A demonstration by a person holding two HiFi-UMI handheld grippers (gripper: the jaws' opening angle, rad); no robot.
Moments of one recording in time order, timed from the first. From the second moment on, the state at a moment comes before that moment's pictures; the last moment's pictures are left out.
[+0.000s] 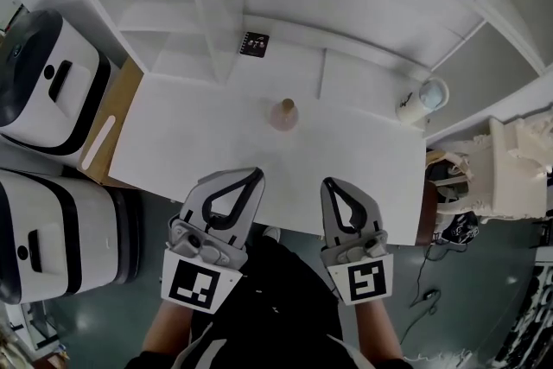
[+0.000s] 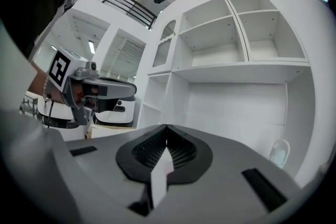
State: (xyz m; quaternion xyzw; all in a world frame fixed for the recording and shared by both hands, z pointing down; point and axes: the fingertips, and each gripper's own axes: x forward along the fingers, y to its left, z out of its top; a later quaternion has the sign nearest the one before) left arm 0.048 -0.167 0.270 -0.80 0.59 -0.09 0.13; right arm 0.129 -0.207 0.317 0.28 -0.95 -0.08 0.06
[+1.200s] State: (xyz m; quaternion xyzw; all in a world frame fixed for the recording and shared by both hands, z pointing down) left arm -0.010 -0.224 0.321 -0.78 0.60 -0.12 0.07; right arm 0.028 -0.357 0.505 0.24 -0.95 0.02 0.23
